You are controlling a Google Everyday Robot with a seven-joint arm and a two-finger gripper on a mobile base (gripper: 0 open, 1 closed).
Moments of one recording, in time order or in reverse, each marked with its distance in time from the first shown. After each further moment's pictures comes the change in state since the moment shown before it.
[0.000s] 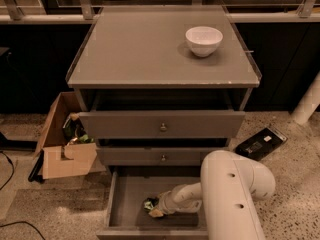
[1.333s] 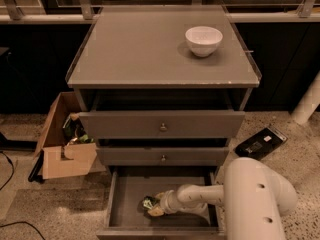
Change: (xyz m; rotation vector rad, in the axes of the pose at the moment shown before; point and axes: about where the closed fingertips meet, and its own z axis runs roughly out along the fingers) arm -0.018 0.008 -0.025 -0.037 -0.103 -0.025
